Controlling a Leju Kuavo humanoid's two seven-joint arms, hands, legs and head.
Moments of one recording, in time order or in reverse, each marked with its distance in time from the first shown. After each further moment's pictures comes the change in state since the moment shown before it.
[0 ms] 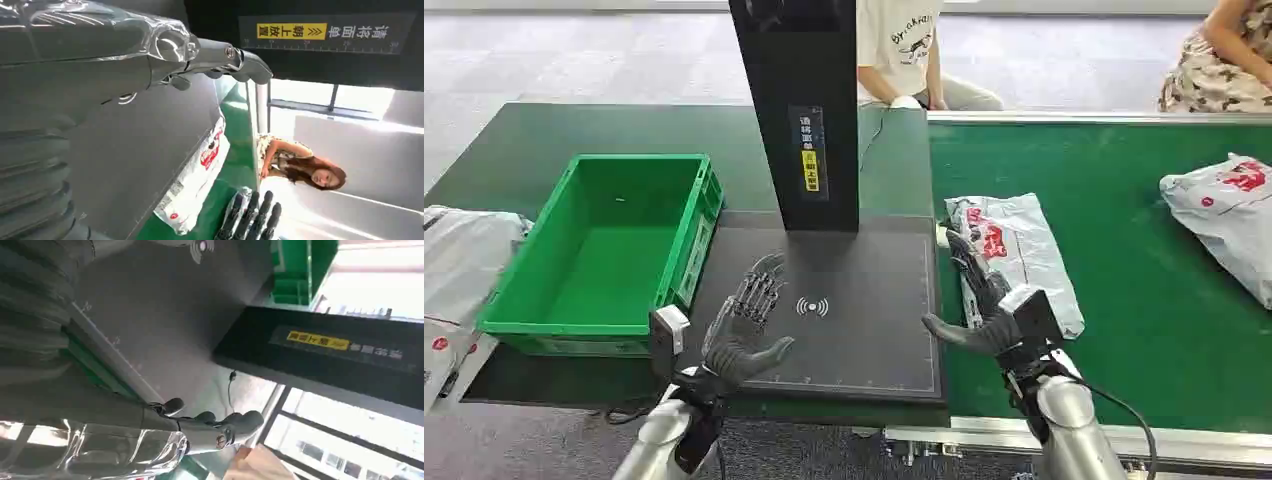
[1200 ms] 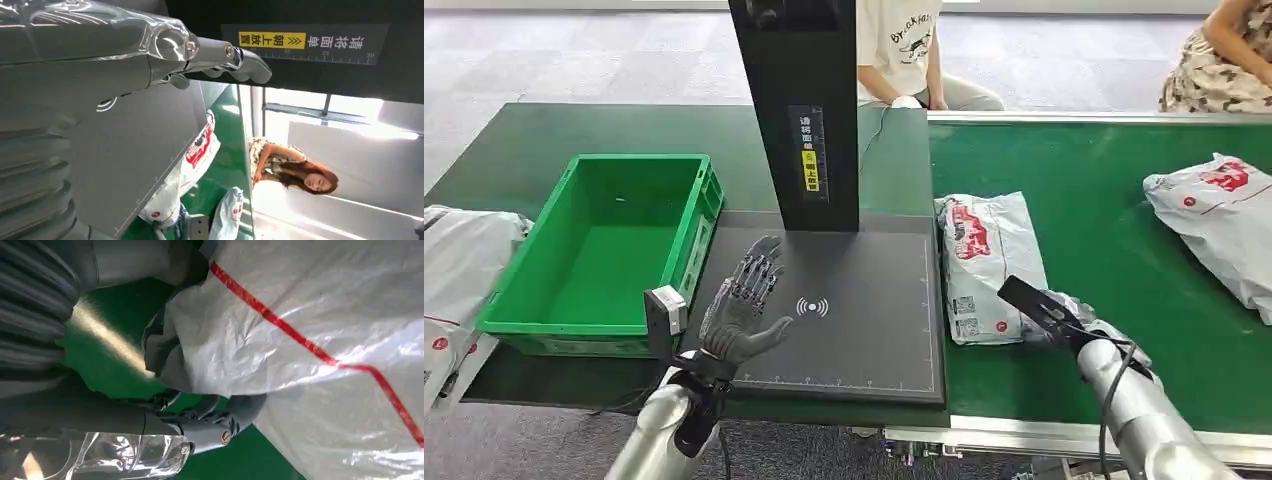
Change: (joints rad) left arm -0.039 -0.015 0.018 -0.021 0.011 0.020 0.051; right arm -0.382 -0.150 -0.090 0.805 0.682 -0.057 0.364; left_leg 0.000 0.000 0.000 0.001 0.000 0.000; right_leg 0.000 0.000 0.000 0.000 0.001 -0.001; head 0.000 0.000
